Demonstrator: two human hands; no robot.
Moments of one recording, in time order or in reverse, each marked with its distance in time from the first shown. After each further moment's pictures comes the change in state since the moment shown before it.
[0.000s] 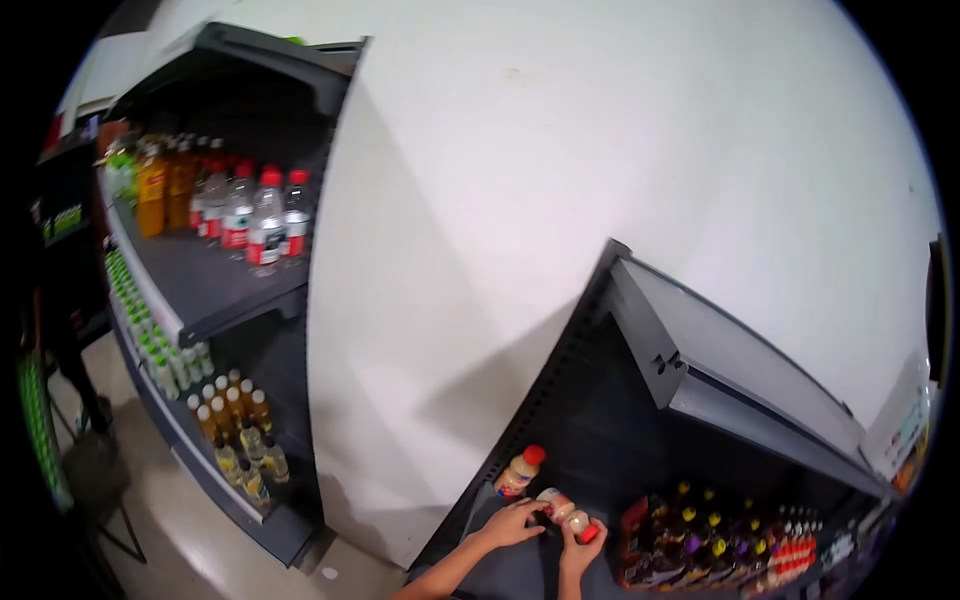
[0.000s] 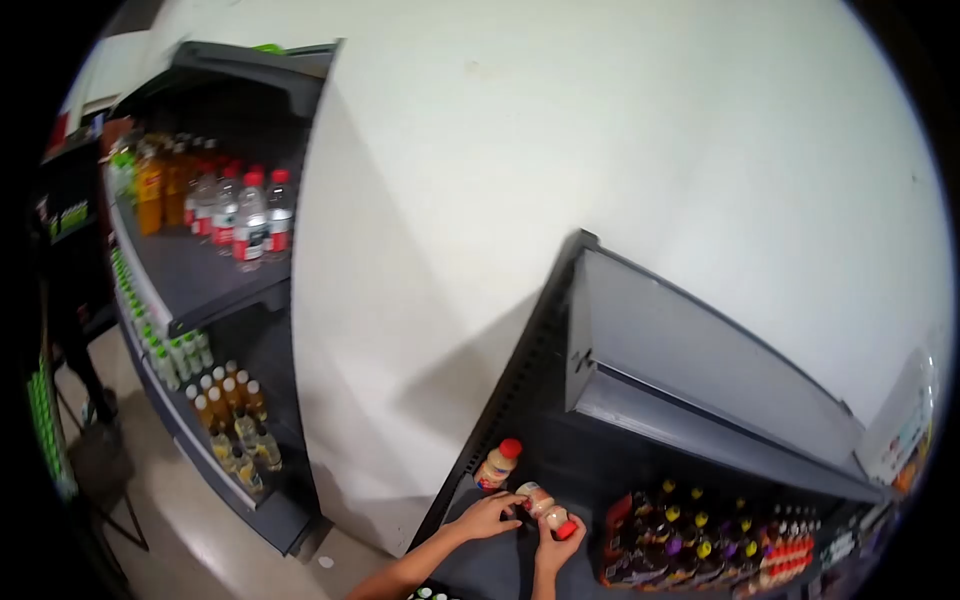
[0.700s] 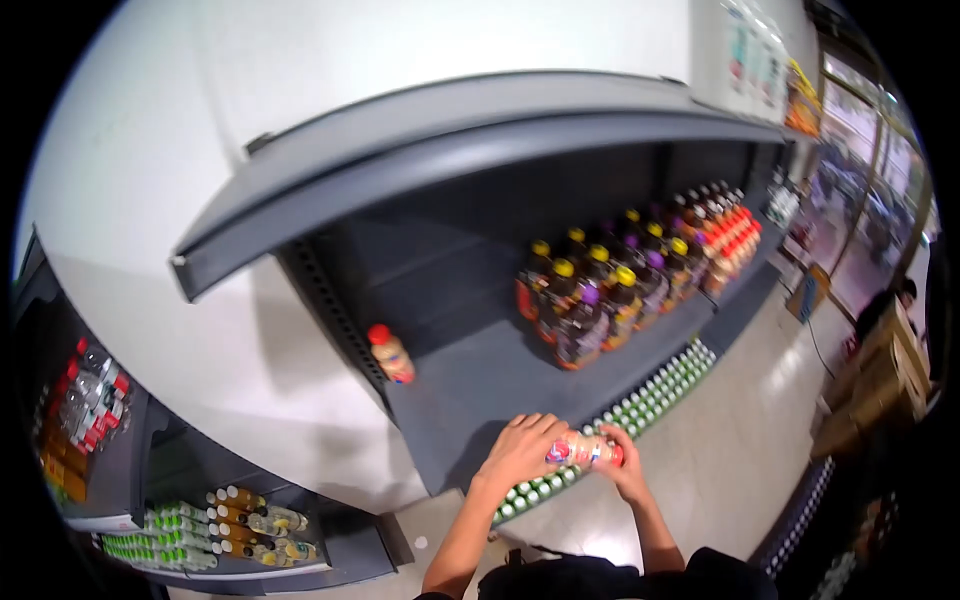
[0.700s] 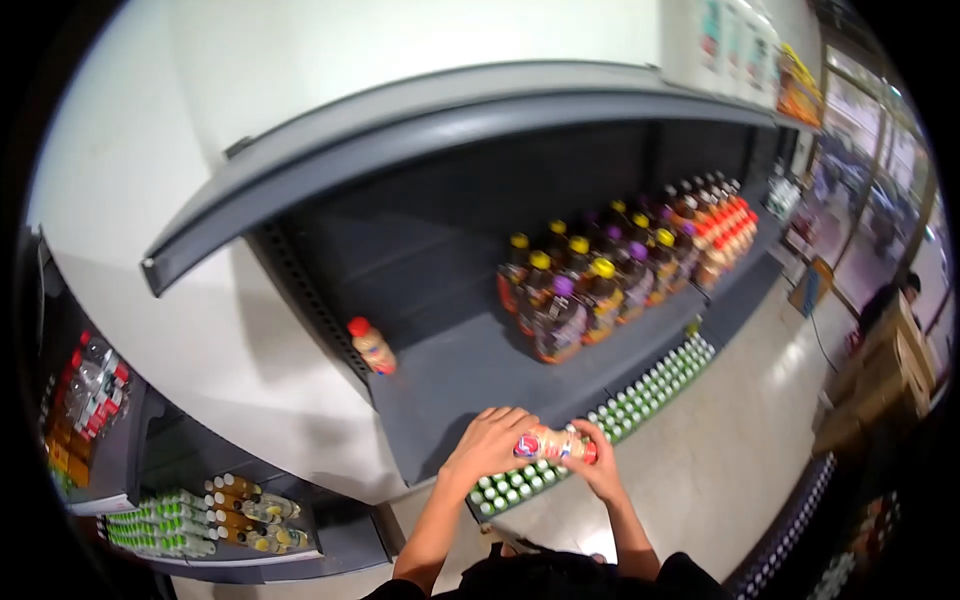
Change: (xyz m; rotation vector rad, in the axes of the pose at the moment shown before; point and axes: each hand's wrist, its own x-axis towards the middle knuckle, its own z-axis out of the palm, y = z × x) left_hand -0.083 0.195 0.072 0.422 -0.562 0.567; right_hand -0.167 -0.171 -0.240 0.140 -0.074 0.443
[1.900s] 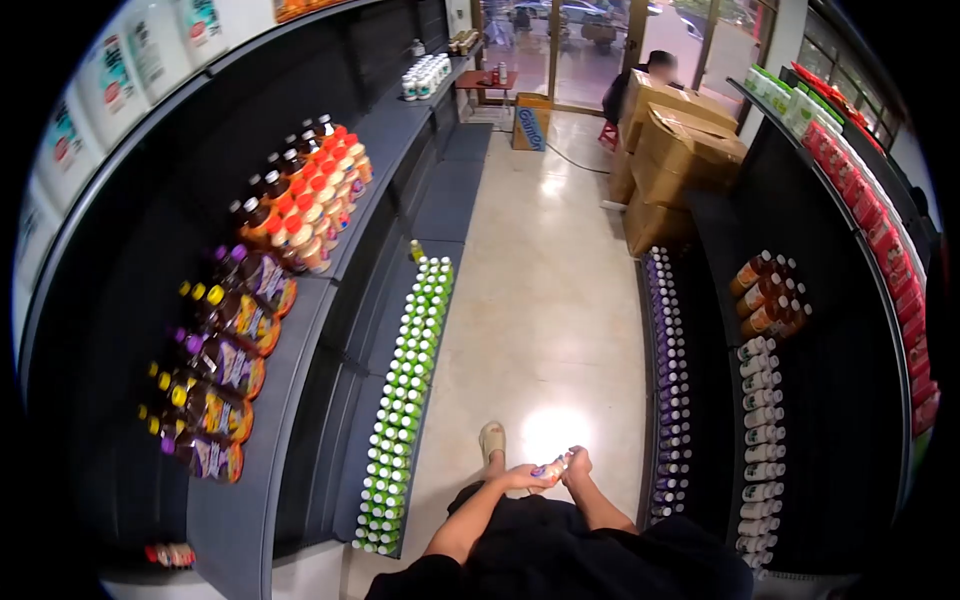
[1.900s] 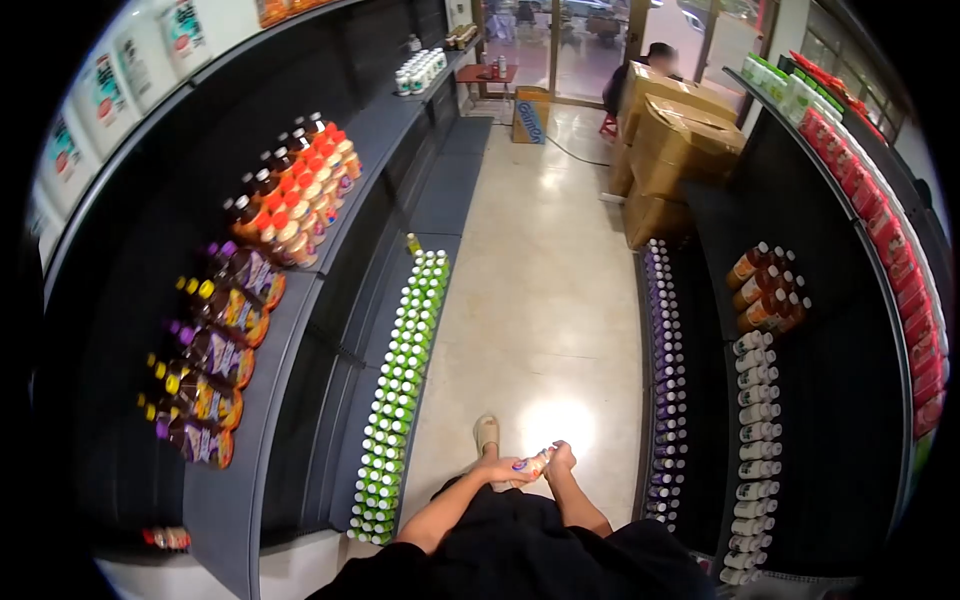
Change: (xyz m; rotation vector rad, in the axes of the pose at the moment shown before) left_hand 0.129 0.350 0.553 -0.820 -1.445 0.067; right_hand -0.329 0.205 -0.428 0.752 2.039 0.541
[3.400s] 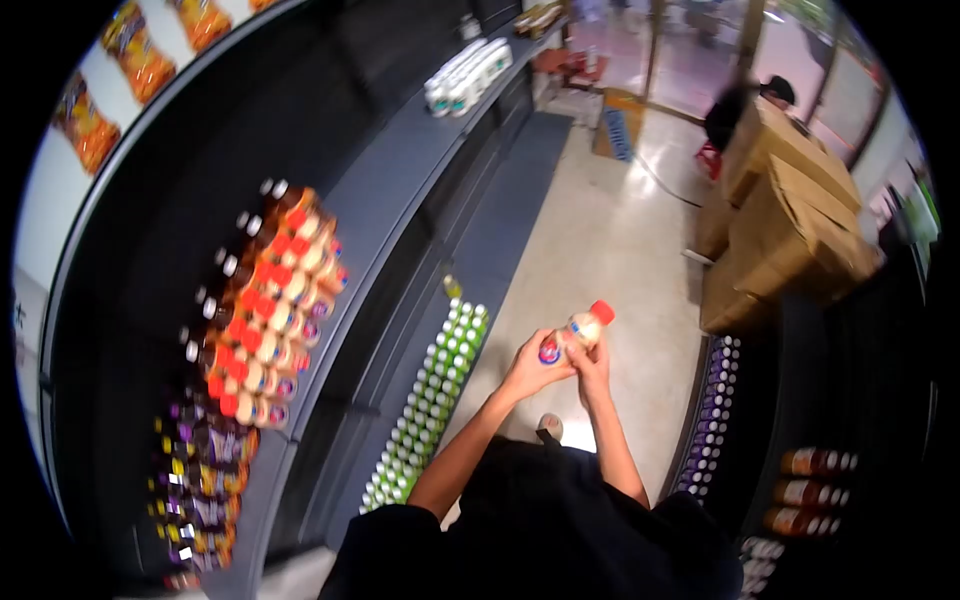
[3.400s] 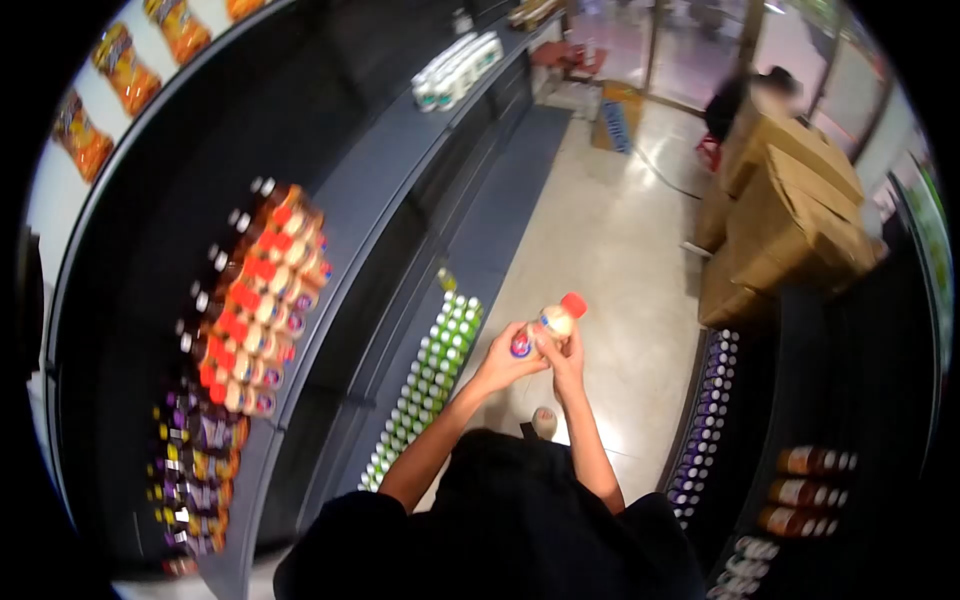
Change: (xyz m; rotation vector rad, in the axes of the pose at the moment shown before) left_hand 0.266 0.349 -0.544 -0.156 0.863 0.515; right_hand -0.001 -0.367 0.621 -0.107 -1.297 -0.472
